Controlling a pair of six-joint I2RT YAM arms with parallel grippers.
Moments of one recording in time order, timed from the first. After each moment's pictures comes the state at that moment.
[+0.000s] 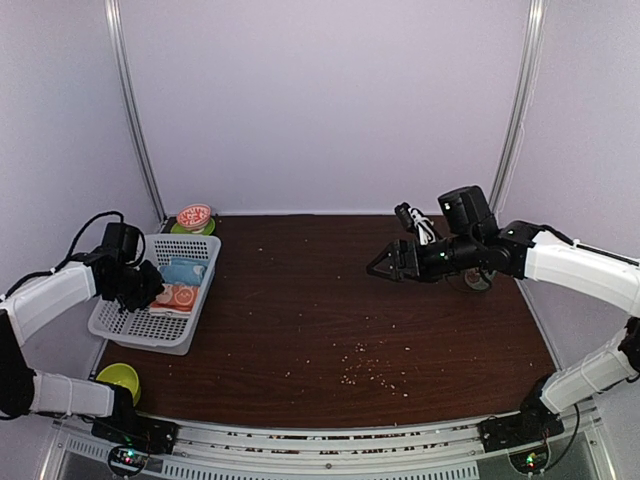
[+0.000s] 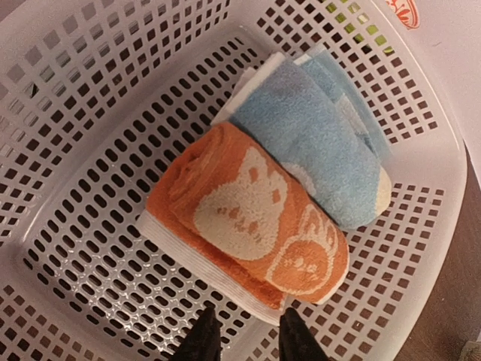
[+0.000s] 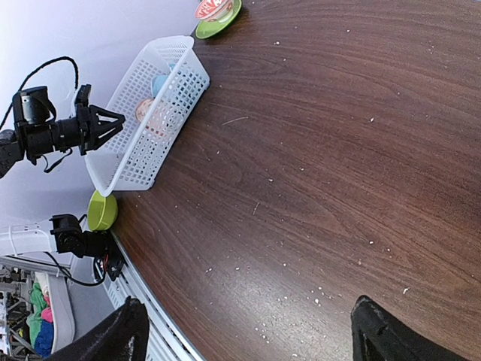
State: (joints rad) left arm -0.08 1.16 0.75 -0.53 -0.07 -0.83; right arm 0.65 1.33 1.06 -0.37 -0.39 0.48
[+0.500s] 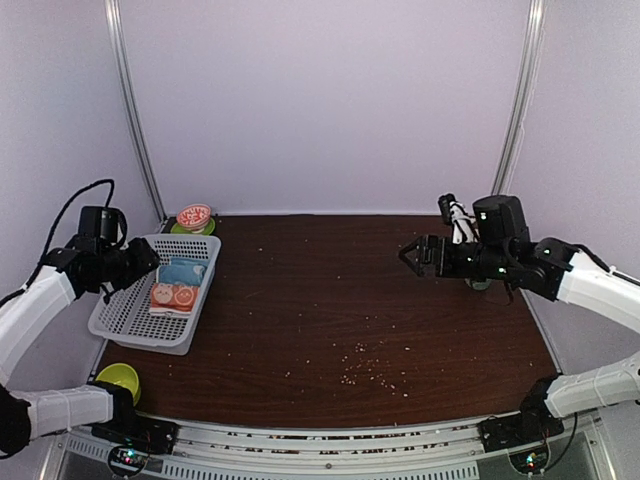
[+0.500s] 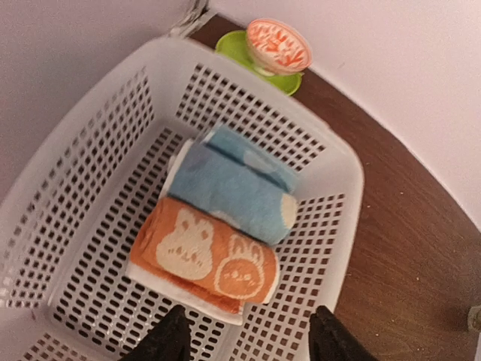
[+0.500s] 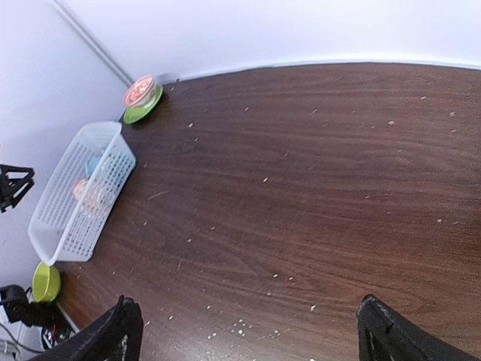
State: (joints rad) left arm -0.10 0.98 0.82 -0.55 -0.07 -0.63; right arm 0.65 1.12 0.94 -0.34 -0.03 0.50
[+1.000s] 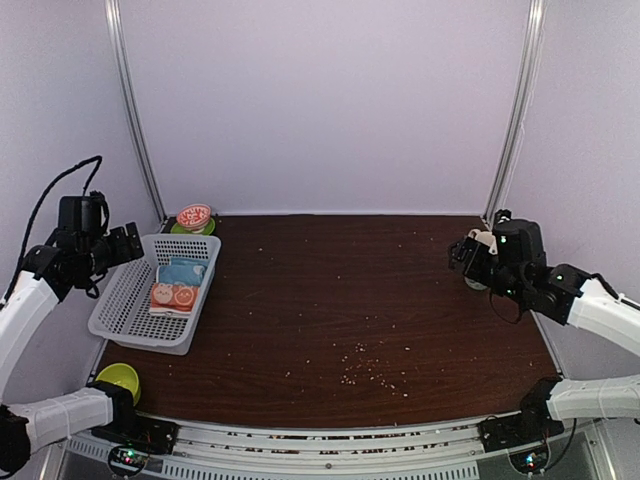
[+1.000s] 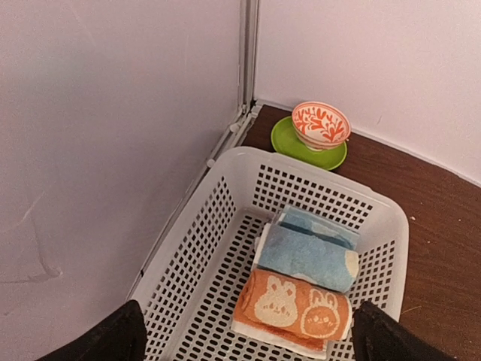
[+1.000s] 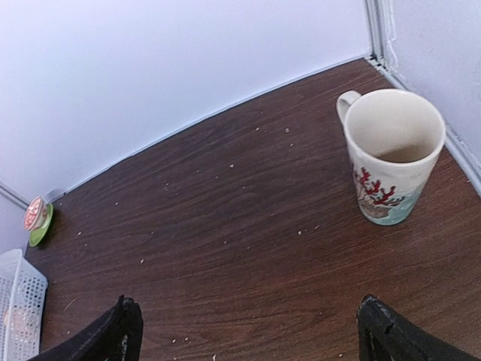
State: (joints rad) left arm -0.14 0.87 0.92 -0.60 -0.39 -0.31; right arm 0.56 0.94 0.72 -0.28 0.41 0.69
